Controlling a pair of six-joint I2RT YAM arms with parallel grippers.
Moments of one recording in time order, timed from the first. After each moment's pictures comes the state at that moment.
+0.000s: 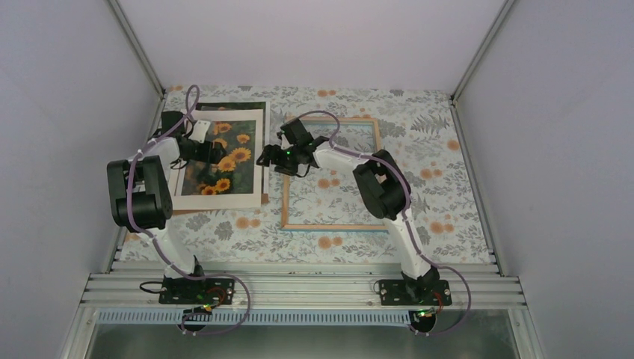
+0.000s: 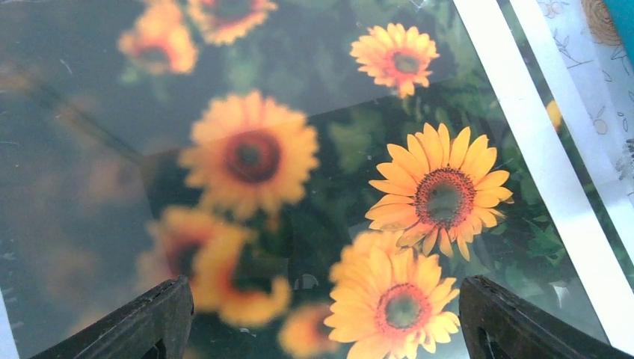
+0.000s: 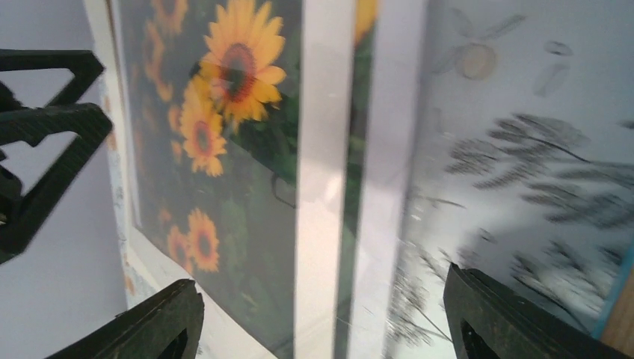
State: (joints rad) left arm 0.18 1.83 1.17 -0.39 0.42 0.30; right arm 0.71 2.33 1.76 -0.27 -0.47 0.84
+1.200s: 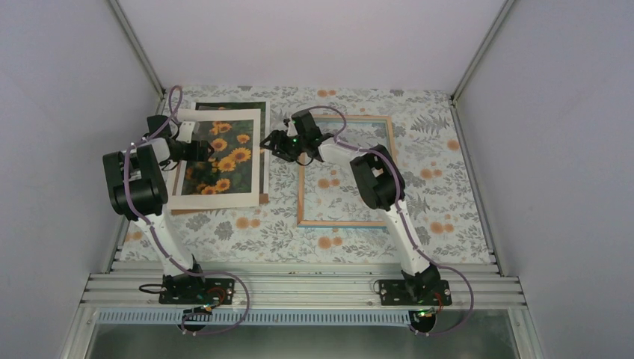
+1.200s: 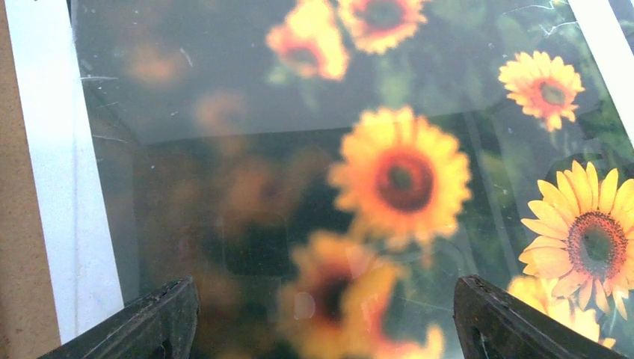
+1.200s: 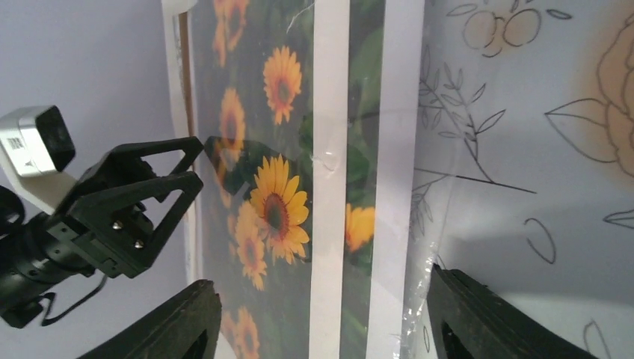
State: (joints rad) left arm 0.30 1.99 1.22 -0.27 0.48 0.28; right arm 0.63 2.47 1.86 -0.05 -0.58 0.94
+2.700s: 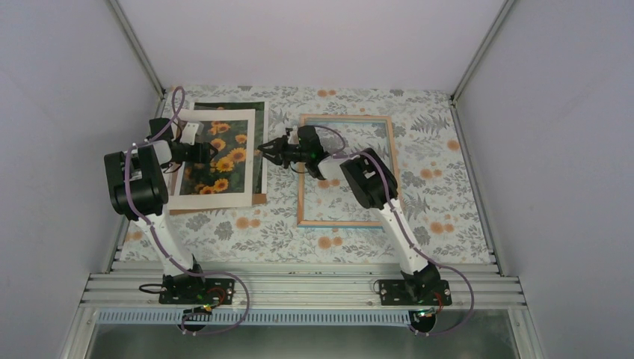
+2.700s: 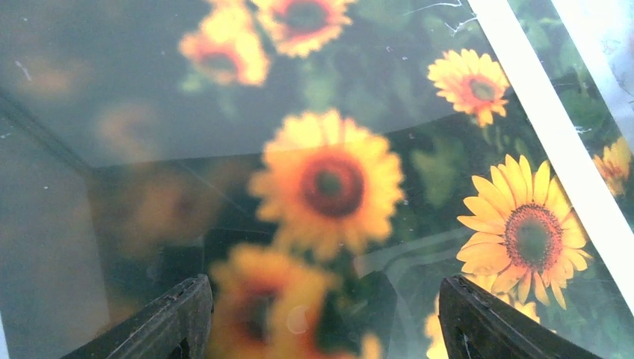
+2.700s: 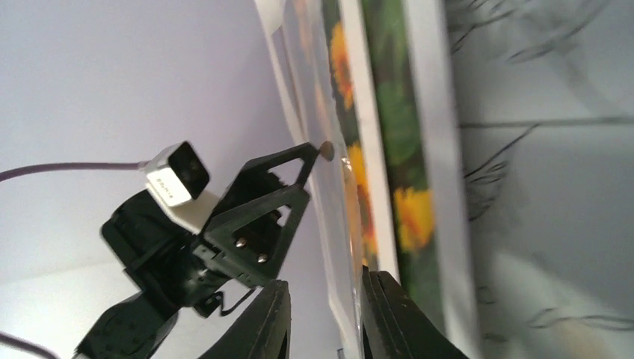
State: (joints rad) left arm 0.29 1.99 1.18 -0.23 0.57 0.31; right arm 0.63 2.58 1.68 0.65 -0.72 1.50
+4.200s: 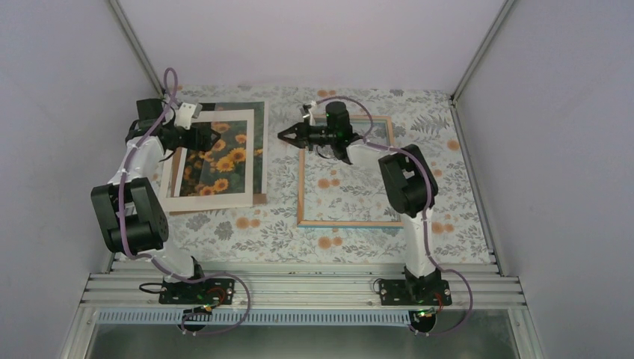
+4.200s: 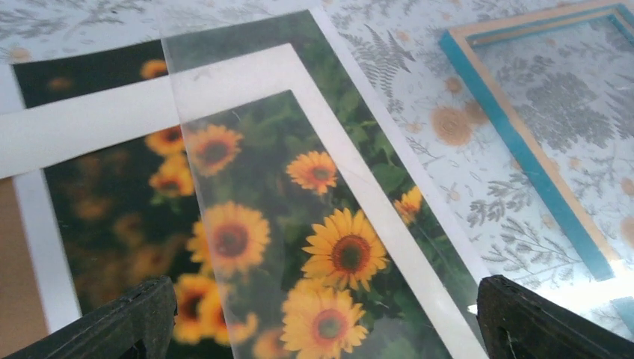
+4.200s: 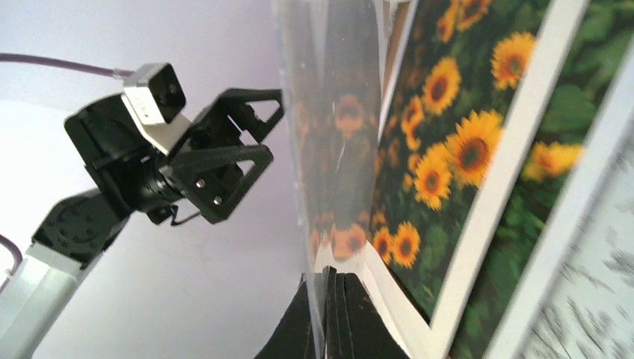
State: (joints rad) left arm 0.26 1.63 1.23 -0.48 0.62 0.33; right arm 0.53 2.19 1.49 0.46 -0.94 1.08
